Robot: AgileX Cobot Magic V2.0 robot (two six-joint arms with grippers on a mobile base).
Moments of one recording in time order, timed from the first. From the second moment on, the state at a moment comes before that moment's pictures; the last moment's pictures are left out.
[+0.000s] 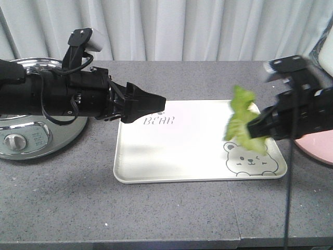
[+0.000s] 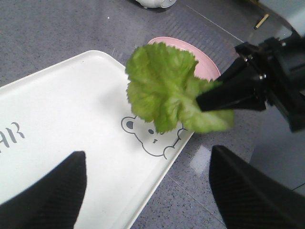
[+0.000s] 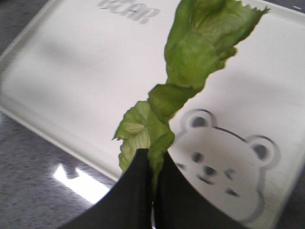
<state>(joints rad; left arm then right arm) -0.35 1.49 -1.17 -1.24 0.72 1.03 0.05 1.39 -1.09 0.55 0.80 -0.65</state>
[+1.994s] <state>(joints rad) -0.35 1.49 -1.17 -1.24 0.72 1.03 -0.28 1.70 -1.36 -0.12 0.85 -0.11</state>
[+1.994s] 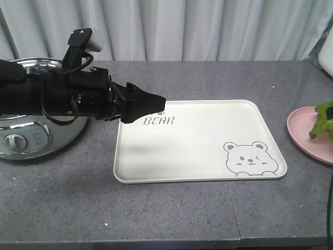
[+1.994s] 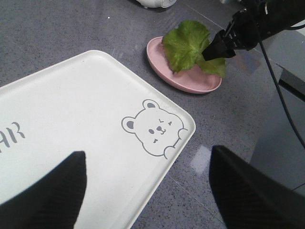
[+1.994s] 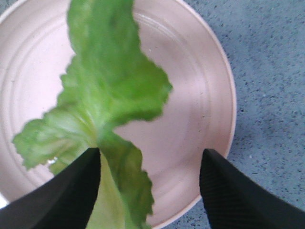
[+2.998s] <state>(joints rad) -0.35 1.49 -1.17 -1.24 0.72 1.03 -0.50 1.75 -1.59 0.13 1.08 -0.23</state>
